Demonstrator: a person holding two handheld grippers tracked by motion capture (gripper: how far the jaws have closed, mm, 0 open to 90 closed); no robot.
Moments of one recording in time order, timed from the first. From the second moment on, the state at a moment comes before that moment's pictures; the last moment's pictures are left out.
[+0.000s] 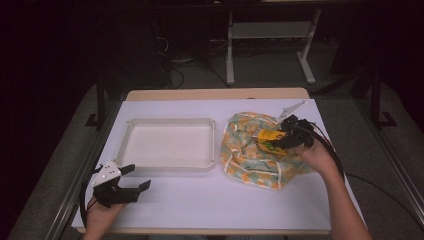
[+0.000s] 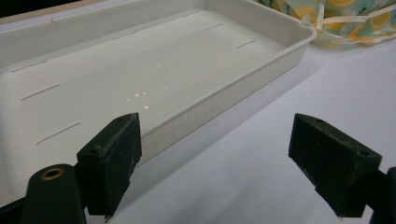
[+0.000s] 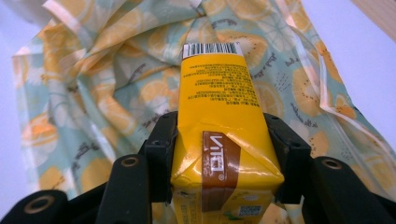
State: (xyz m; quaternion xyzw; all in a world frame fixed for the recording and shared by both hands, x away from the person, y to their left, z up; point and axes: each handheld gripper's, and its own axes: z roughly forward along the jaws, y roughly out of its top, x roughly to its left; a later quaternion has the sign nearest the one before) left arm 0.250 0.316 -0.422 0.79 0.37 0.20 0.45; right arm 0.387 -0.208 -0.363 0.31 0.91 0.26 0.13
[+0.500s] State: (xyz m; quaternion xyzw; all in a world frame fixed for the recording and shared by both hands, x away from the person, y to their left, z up) left arm 0.250 0.315 -0.422 0.79 0.36 0.20 0.45; right arm 0.398 -0.194 -0.345 0.29 0.94 0.15 0.09
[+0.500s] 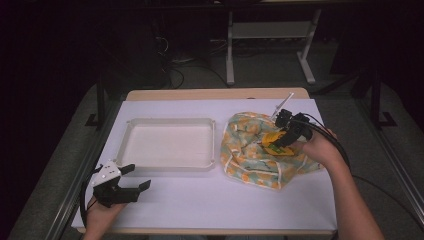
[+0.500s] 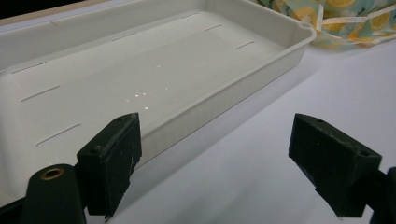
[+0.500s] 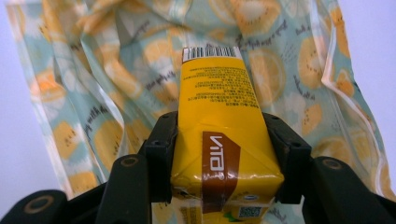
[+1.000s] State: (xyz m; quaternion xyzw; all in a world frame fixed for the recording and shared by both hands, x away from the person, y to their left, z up) left arm 0.250 0.314 -0.422 0.79 0.36 0.19 0.45; right arm 0.416 -0.170 -0.352 0.29 0.92 0.25 0.12
